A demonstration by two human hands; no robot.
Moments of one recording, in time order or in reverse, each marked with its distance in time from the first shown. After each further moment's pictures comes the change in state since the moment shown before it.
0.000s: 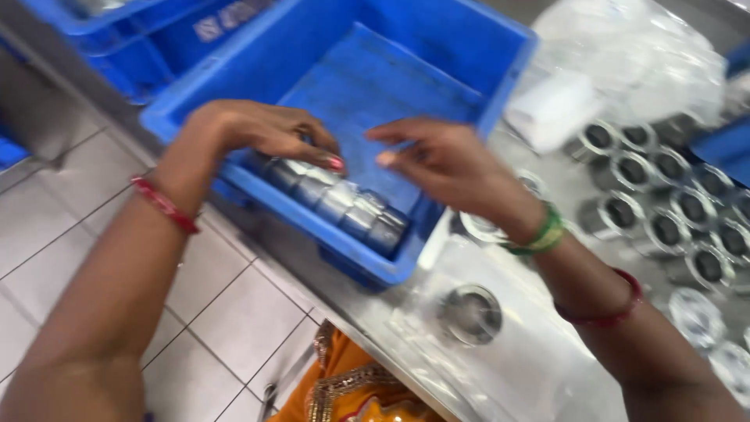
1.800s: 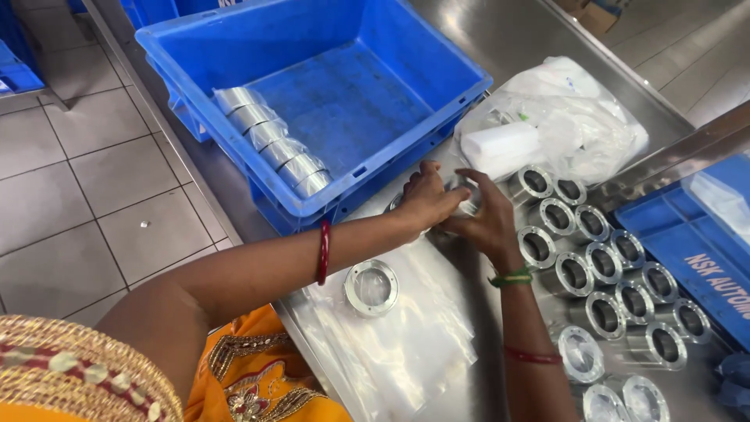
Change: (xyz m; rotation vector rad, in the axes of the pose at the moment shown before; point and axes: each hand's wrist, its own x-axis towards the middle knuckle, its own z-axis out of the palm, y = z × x) left_hand 0.204 0.244 0.158 -0.960 0.849 -0.145; right_hand -0.157 0.149 -0.066 -0.309 0.290 -0.019
